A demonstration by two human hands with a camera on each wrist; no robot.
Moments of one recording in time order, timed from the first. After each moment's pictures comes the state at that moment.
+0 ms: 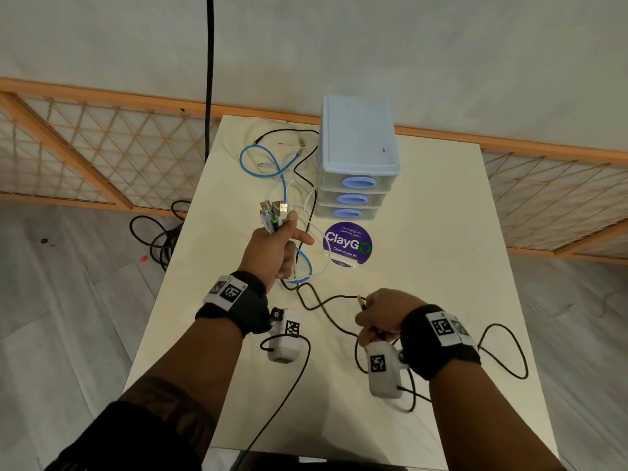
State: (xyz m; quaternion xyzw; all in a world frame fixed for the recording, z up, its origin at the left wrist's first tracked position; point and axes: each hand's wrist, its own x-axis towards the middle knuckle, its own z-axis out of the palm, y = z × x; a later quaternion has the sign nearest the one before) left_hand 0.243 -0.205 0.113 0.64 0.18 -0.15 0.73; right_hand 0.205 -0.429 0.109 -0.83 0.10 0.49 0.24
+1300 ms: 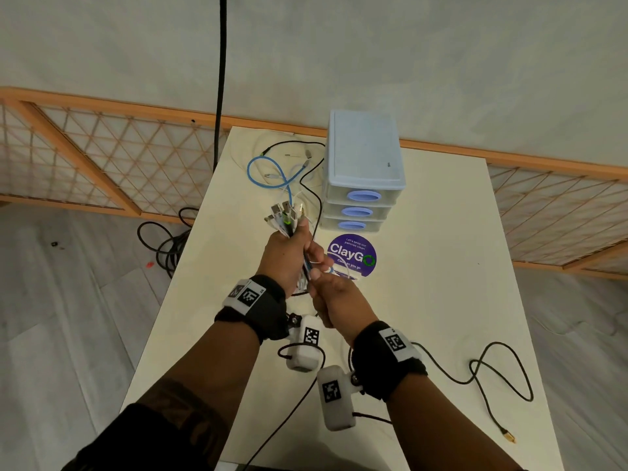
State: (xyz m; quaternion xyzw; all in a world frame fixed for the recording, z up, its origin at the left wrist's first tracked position) left_hand 0.252 -0.231 0.127 0.58 0.19 -0.11 0.78; right_hand 0.202 -0.353 0.113 -0.72 0.08 0.26 0.64
